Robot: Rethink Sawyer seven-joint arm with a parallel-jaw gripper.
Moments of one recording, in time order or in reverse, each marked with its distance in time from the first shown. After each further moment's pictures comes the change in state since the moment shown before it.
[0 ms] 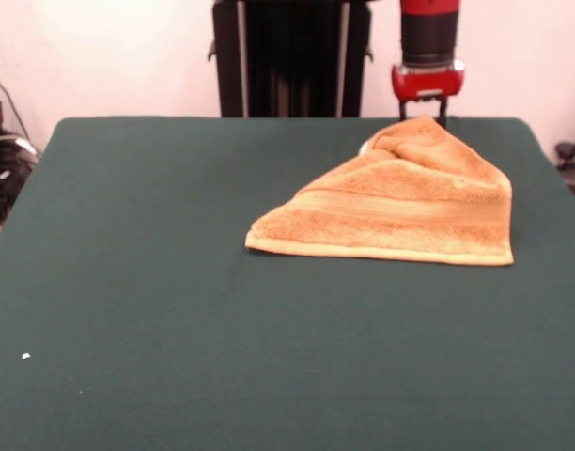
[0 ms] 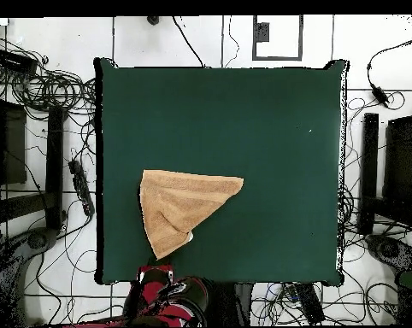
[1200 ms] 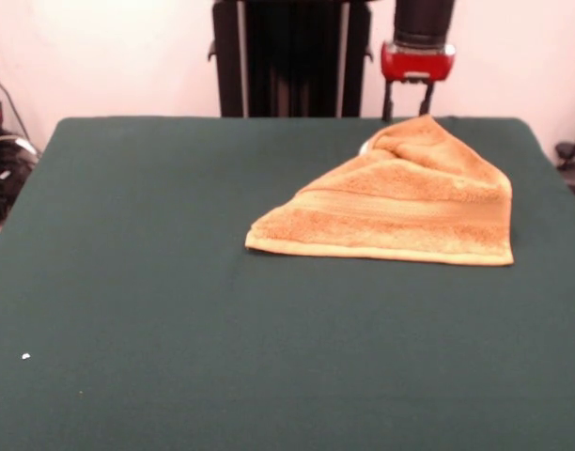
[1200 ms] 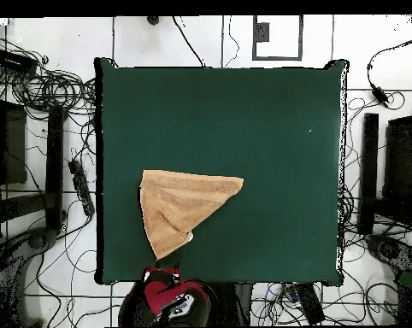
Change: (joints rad) arm -0.012 -0.148 -0.019 0.032 0.041 0.243 0.000
